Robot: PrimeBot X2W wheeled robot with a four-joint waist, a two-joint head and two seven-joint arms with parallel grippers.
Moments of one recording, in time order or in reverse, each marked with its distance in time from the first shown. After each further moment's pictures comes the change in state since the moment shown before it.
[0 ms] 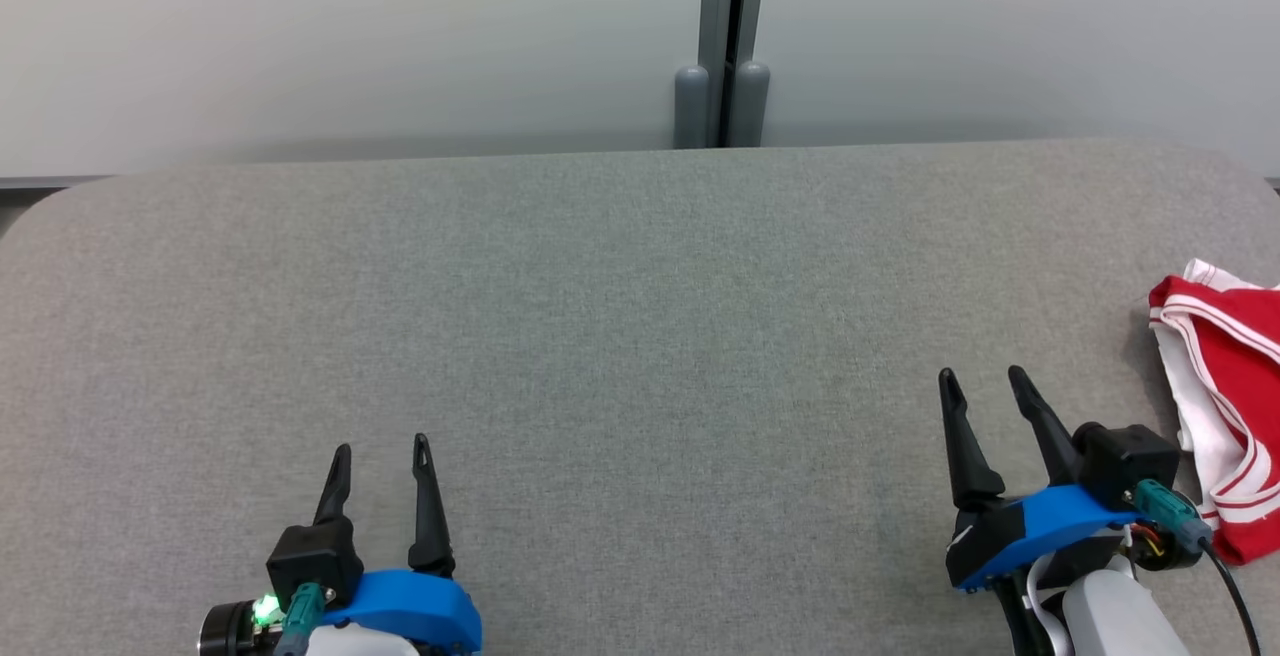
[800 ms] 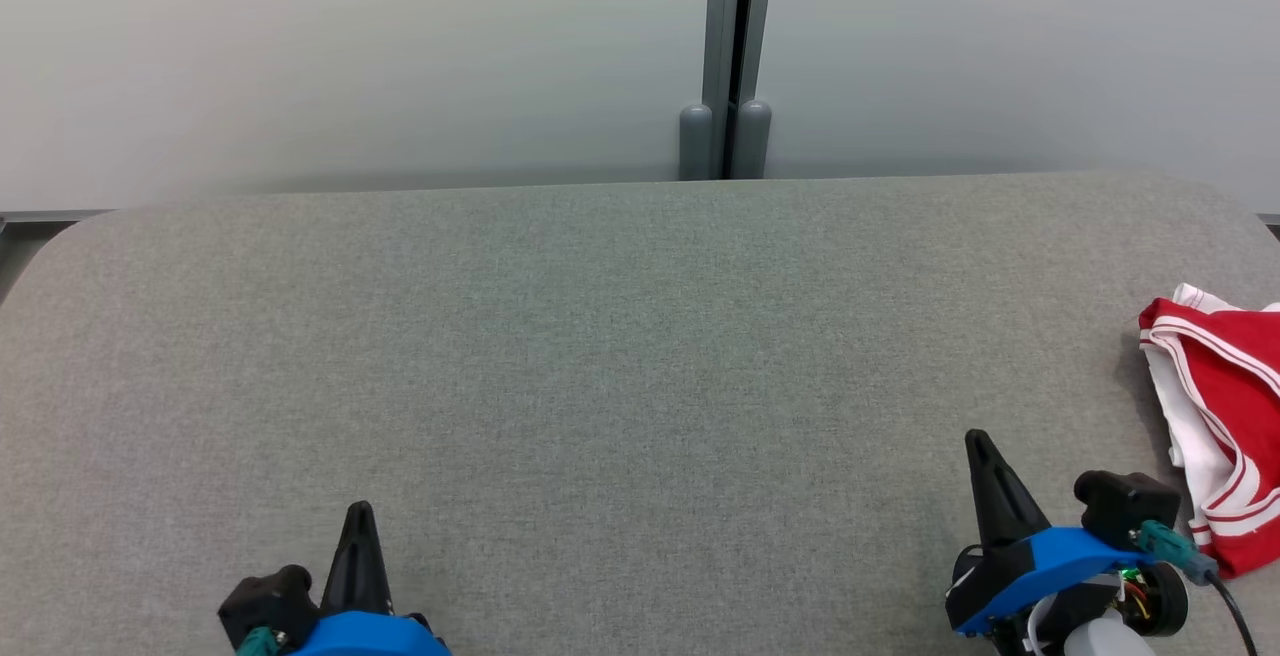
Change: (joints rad) left arm 0.077 0.000 0.054 0.007 -0.131 -0.060 0.038; right arm 0.057 0.007 0.013 0.046 0.134 0.000 0.043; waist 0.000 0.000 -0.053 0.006
